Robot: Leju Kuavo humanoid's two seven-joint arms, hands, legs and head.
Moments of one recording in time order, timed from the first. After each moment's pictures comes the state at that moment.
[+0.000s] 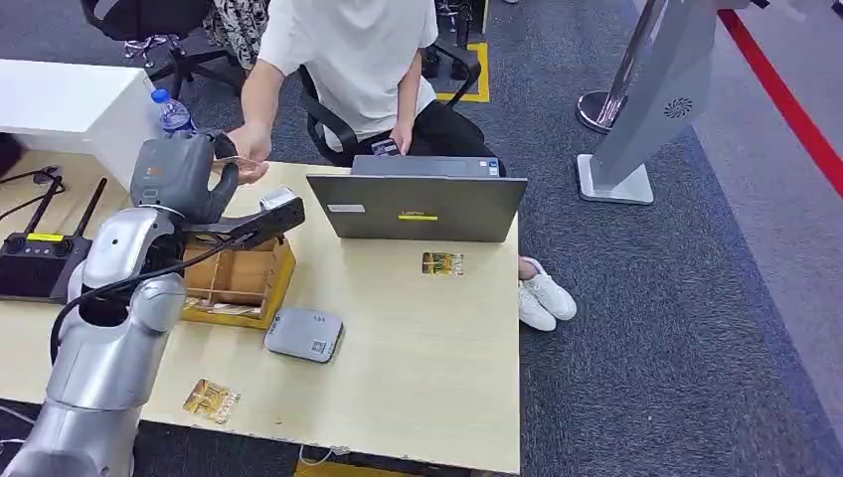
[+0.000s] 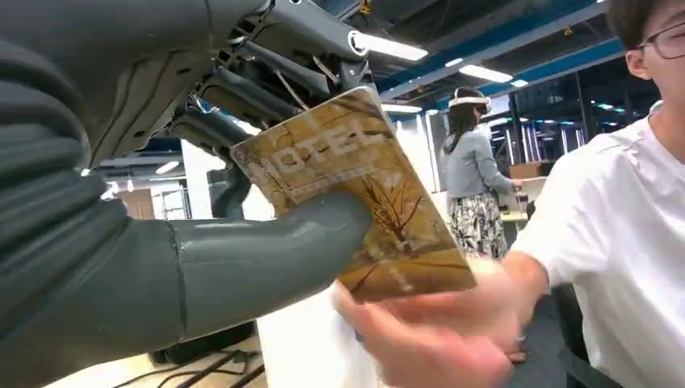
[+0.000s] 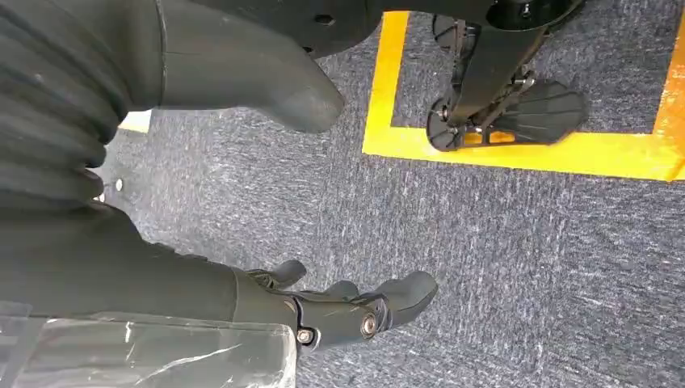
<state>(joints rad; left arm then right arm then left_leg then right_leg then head) -0.57 0.16 -0.31 -1.58 -1.20 -0.20 0.15 -0.11 0.13 -0.90 -0.22 1.05 -0.16 0.05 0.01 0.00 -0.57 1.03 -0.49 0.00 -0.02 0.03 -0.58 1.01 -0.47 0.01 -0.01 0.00</state>
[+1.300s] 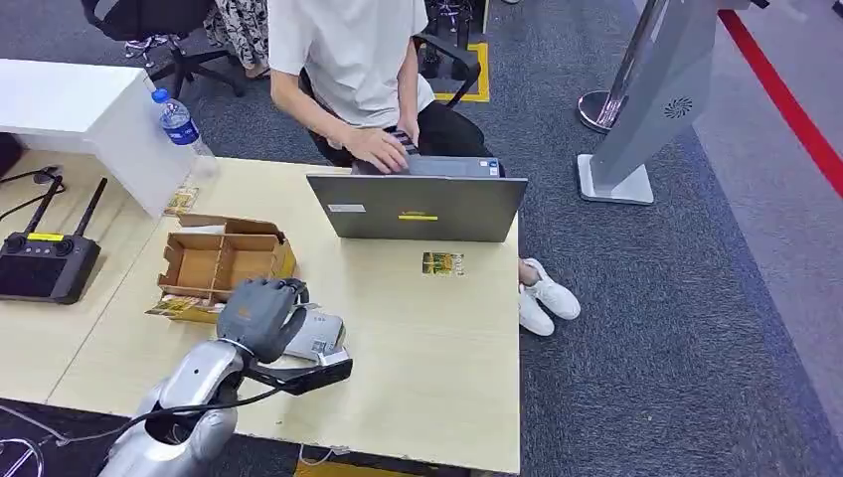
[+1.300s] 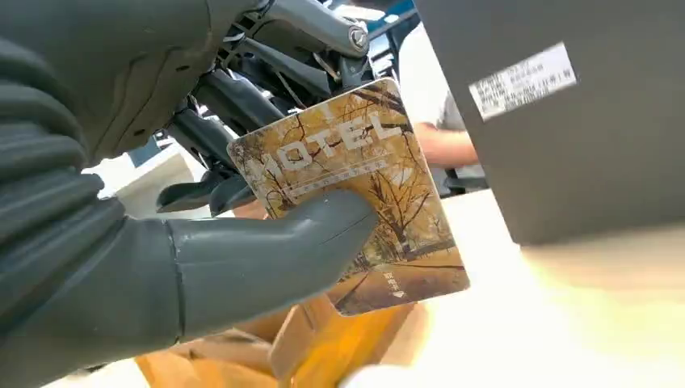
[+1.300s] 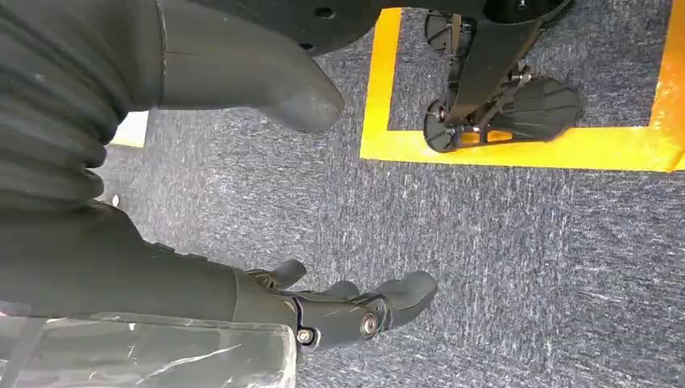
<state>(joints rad) -0.19 0.19 -0.49 -1.55 -1.24 -0.04 0.05 -0.10 0.13 -0.91 -0.22 1.01 -0.18 0.04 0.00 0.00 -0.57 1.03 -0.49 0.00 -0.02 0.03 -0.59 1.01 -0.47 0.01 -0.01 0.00</state>
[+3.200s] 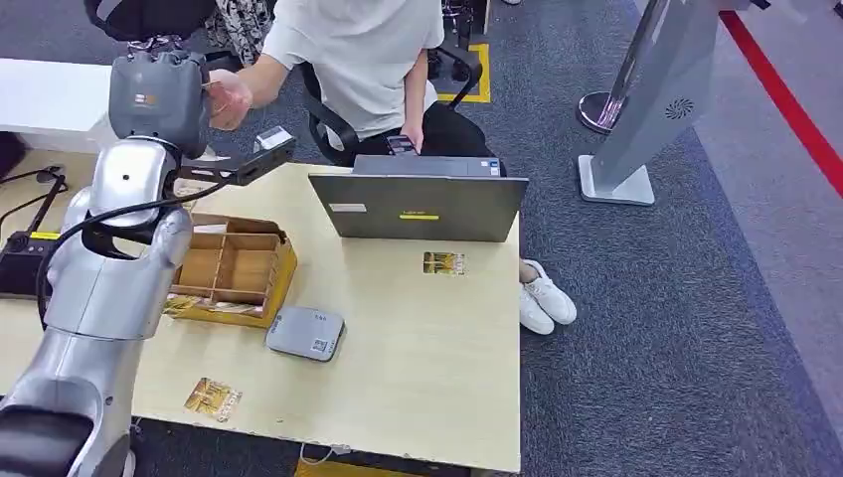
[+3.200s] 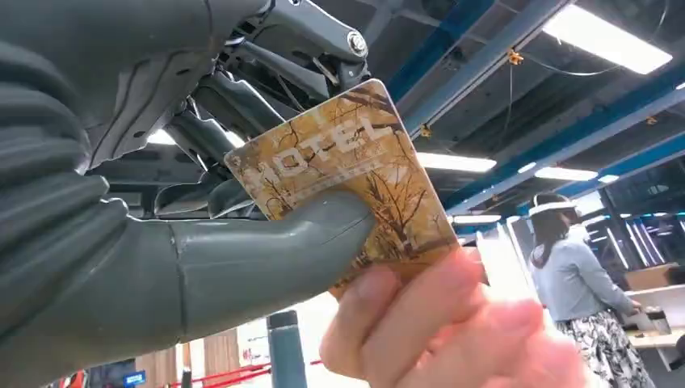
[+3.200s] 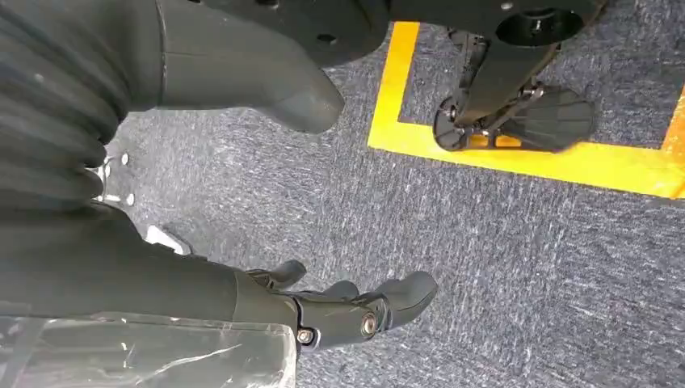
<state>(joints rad) -0.82 0.14 -0.36 -1.34 -1.55 -0.09 0.20 -0.11 0.14 -0.88 -0.22 1.10 -0.16 0.07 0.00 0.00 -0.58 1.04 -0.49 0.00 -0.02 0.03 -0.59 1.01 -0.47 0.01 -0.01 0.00</state>
